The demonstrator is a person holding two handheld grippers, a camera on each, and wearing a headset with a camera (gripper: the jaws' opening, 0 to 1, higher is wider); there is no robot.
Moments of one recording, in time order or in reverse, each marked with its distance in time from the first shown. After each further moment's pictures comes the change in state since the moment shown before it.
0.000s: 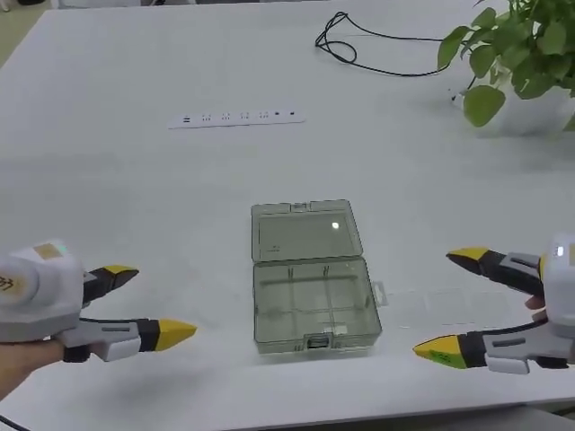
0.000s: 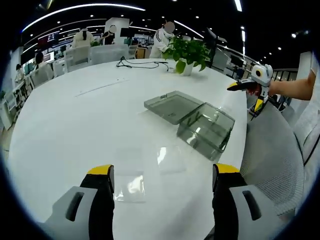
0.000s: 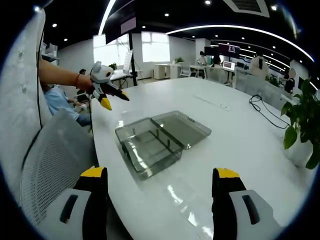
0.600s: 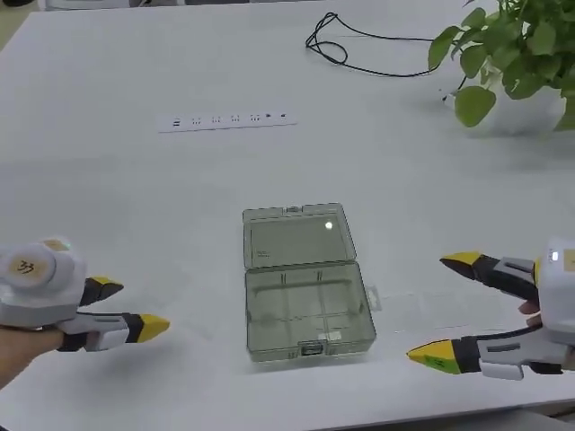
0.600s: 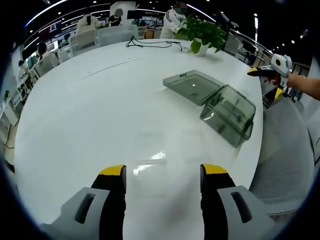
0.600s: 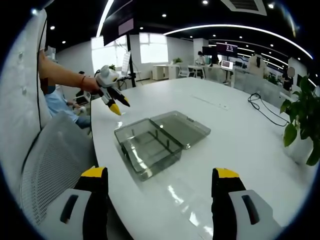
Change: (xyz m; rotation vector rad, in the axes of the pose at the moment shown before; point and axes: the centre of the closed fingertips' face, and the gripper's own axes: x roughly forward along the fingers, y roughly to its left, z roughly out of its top) left arm 0.016 0.034 -0.023 -0.015 0.175 0.088; right arm 0.001 0.000 0.000 0.021 -0.008 -0.006
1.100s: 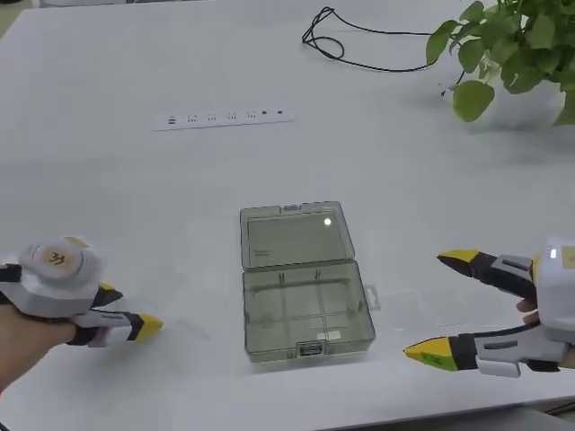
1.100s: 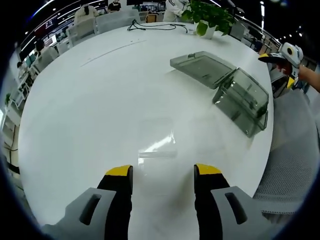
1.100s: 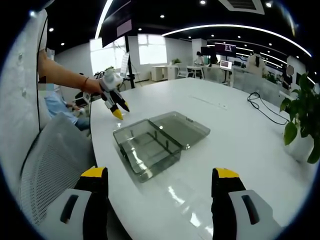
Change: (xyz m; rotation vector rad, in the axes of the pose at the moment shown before) left arm 0.015 0.011 -0.017 0.018 0.149 0.046; right arm 0.003 -0.002 0.000 0.014 -0.010 -0.003
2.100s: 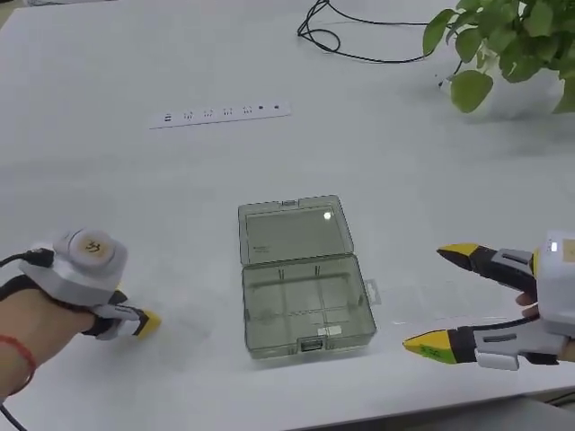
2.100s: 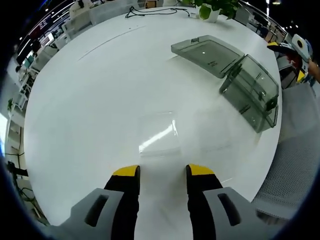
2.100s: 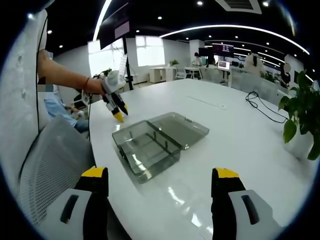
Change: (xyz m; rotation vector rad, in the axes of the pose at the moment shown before) left arm 0.005 0.003 -0.004 0.029 0.146 0.060; right arm 0.001 -0.001 -0.001 0.017 -0.014 -0.012
